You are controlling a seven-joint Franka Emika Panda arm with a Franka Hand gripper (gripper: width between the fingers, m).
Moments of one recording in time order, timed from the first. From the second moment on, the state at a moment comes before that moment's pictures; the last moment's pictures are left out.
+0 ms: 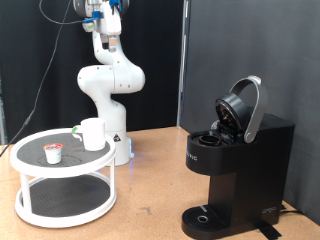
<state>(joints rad) -0.11 -0.79 -0.17 -2.35 -0.03 1.59 2.21</state>
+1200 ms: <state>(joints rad) -0.17 -0.69 -0.36 -2.32 -0.19 1.66 2.05</state>
